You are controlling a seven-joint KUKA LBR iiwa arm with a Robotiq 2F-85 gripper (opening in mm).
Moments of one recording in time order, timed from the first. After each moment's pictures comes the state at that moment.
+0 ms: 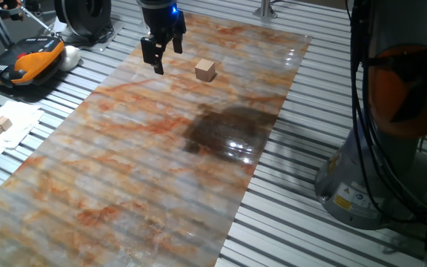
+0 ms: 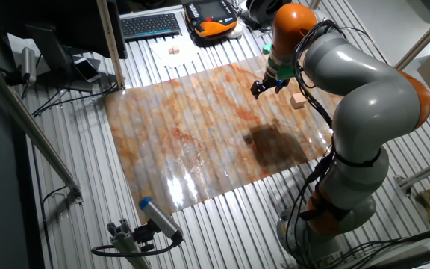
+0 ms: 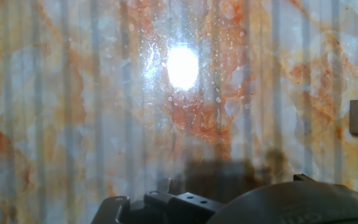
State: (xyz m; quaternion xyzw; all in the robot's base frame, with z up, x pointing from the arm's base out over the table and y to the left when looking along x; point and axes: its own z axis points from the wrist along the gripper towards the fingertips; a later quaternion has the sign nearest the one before) arm 0.515 0.001 0.236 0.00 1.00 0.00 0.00
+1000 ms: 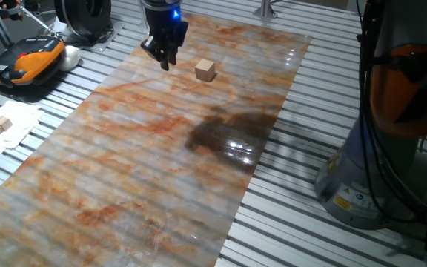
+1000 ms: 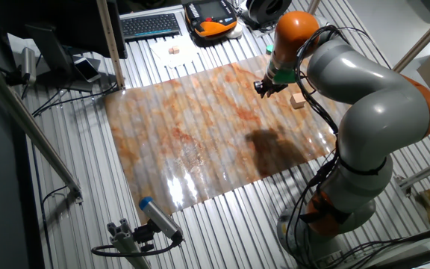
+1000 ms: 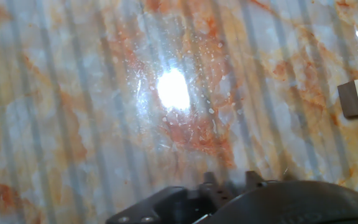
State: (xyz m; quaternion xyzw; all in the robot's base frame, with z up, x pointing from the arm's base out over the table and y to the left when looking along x) arm 0.515 0.004 0.240 0.10 0.99 0.00 0.04
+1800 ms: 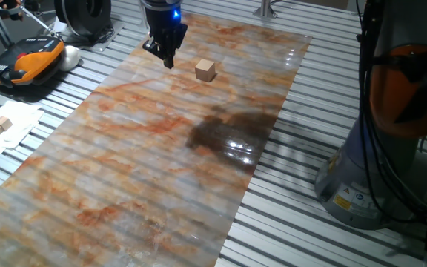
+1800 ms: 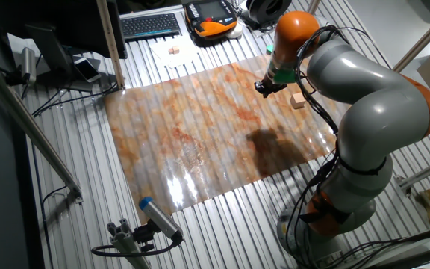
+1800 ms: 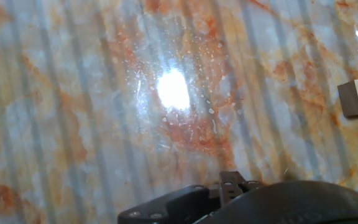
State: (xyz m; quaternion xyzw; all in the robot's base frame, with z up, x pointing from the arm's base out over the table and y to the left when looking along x) arm 0.515 0.002 0.239 0.10 0.99 0.00 0.04
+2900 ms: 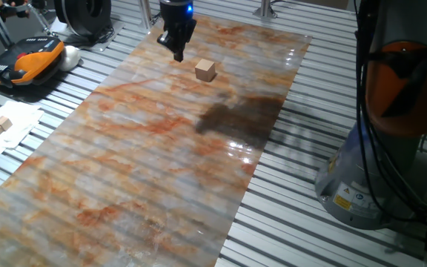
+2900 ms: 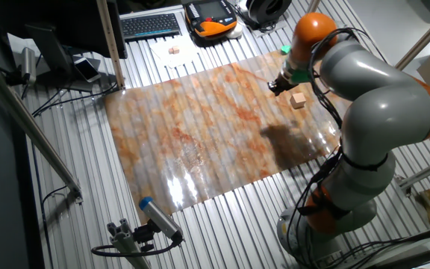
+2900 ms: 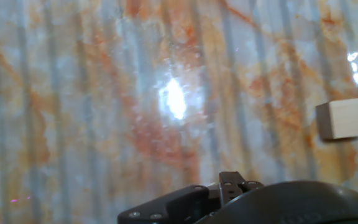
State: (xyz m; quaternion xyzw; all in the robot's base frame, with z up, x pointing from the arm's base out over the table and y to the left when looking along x) arm 0.519 -0.066 0.223 0.06 1.00 0.01 0.06
